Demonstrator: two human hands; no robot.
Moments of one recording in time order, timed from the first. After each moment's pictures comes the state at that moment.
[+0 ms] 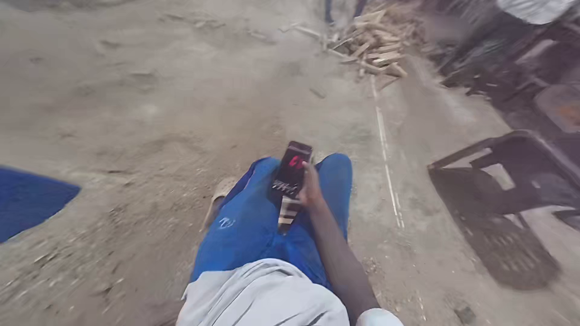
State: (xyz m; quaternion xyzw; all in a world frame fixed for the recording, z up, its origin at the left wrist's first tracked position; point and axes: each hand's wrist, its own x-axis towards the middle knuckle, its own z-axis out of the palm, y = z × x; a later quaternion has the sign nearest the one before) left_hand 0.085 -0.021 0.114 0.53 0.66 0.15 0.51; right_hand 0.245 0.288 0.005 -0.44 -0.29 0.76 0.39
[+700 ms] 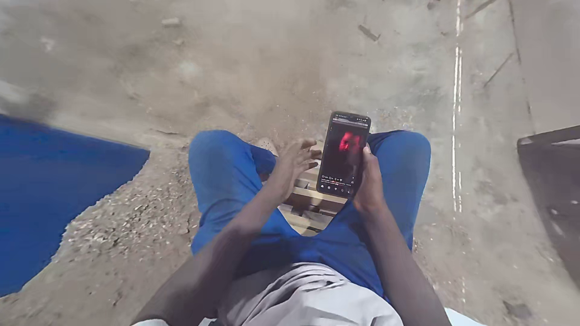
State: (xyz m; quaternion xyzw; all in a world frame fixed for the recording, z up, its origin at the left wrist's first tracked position) left_hand 0.071 0.214 0.010 0.25 0.56 0.56 0.56; right_hand 0.245 0.275 0.017 -0.42 -0.37 0.75 0.37
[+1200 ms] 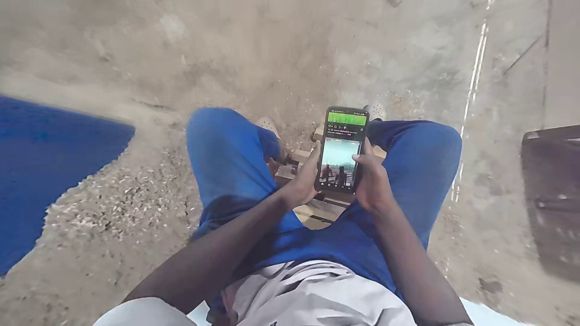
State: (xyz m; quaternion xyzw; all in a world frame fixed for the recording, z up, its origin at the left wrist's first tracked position) left_hand 0.082 0.201 -0.020 0.06 0.46 0.52 0.72; right_hand 0.221 0.270 0.007 -0.43 -0.41 0.77 0.23
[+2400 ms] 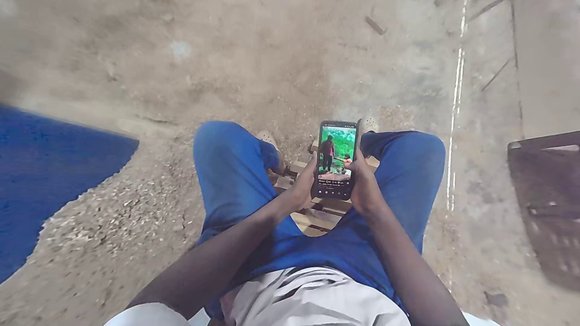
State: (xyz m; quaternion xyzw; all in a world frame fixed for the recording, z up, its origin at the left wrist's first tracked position) left_hand 0.079 0.195 -0.023 0.10 0.45 0.52 0.72; right_hand 0.216 0.268 0.001 -0.44 -0.41 0.77 0.24
